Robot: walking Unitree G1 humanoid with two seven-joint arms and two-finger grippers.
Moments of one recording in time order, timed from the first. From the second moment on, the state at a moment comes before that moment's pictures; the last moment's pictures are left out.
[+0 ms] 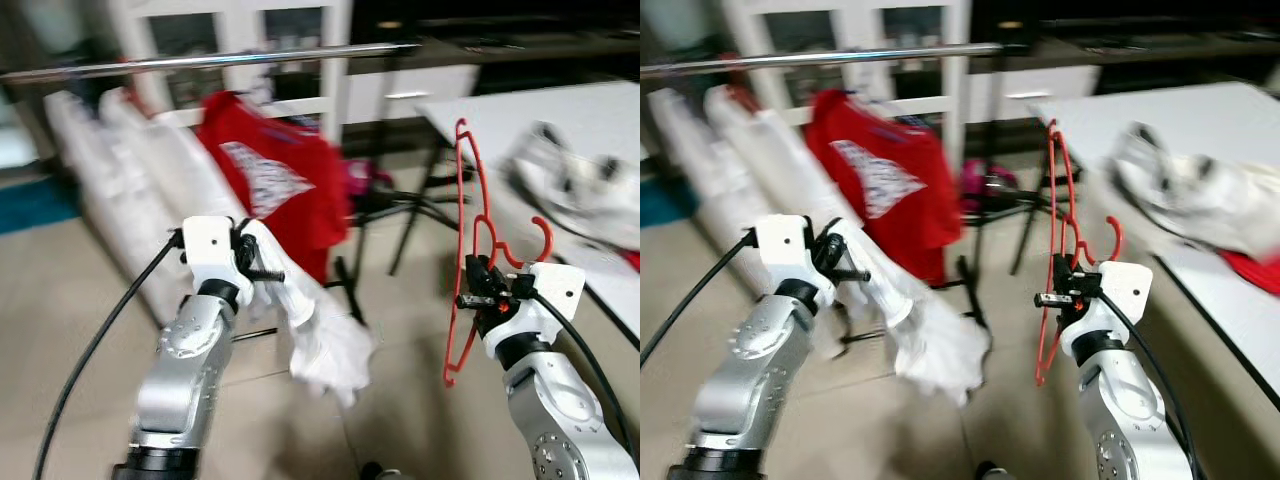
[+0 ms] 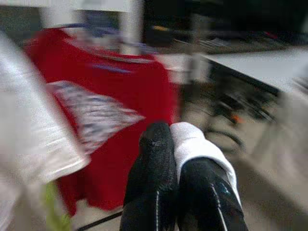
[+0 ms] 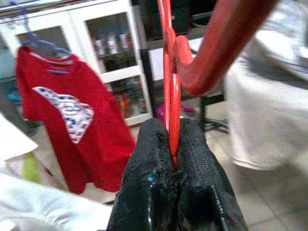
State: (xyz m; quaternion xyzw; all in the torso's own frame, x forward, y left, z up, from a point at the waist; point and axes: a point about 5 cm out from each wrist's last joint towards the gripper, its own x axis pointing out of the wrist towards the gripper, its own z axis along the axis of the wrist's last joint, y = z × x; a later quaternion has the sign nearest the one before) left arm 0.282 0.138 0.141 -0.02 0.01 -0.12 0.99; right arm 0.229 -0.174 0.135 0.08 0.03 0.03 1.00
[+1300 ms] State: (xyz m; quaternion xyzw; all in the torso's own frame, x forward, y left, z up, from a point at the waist) left arm 0.292 0.154 0.147 0.04 0.02 -0.14 0.99; right arm 0.222 -0.177 0.120 0.05 0.12 -0.05 0.99
